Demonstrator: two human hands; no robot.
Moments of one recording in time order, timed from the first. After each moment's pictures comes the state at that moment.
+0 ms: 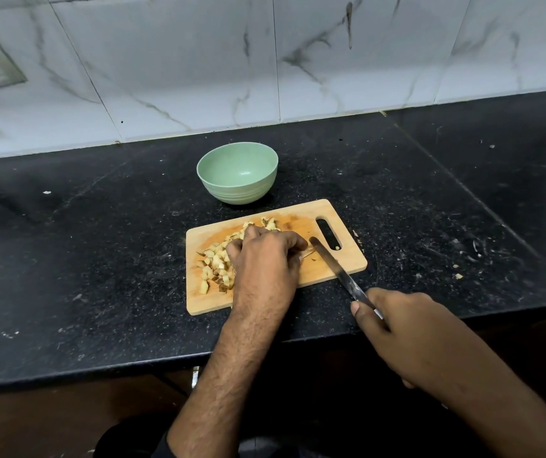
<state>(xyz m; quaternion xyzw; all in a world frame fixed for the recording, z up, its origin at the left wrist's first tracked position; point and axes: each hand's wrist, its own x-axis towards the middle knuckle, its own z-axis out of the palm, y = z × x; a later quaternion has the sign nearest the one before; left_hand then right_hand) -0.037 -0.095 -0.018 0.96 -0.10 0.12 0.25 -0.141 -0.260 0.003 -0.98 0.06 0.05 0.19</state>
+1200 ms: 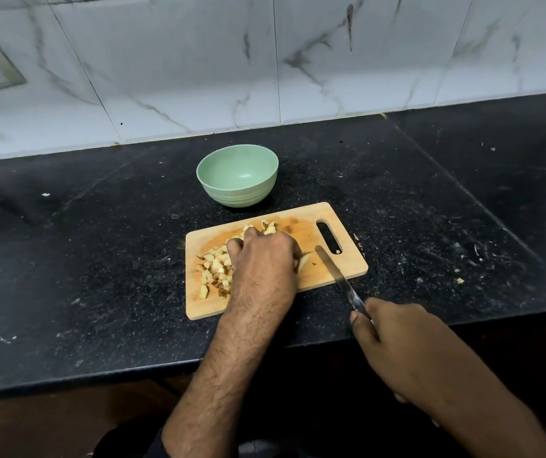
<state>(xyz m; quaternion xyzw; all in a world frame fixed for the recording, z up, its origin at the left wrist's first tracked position) -0.030 -0.097 -0.008 0.98 -0.10 0.06 0.15 -0.139 -0.249 -0.003 -0.98 0.08 0.06 0.18</state>
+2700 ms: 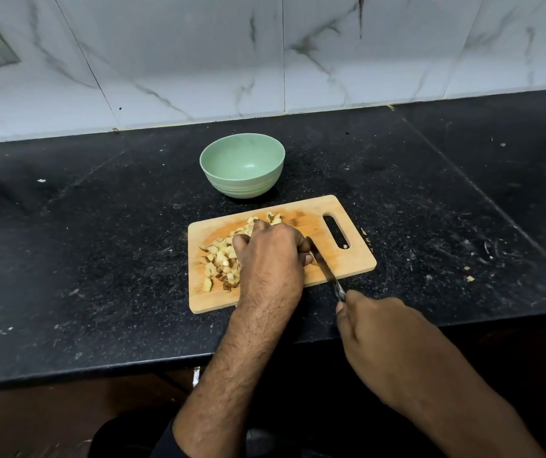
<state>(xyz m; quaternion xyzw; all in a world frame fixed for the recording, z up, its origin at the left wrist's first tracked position) -0.024 -0.097 -0.018 0.97 -0.09 0.07 0.23 -0.139 -0.218 0.013 -0.98 0.03 0.06 0.17</state>
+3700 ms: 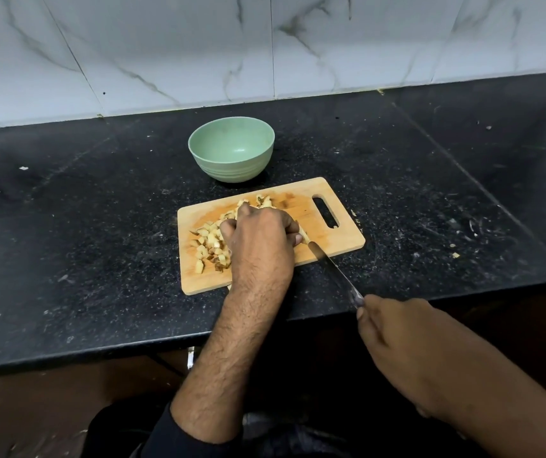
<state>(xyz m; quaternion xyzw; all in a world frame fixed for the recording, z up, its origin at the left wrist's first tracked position) -0.028 -0.098 -0.025 0.96 -0.05 0.10 0.25 -0.166 -0.243 0.013 -0.98 0.05 0.12 0.17</state>
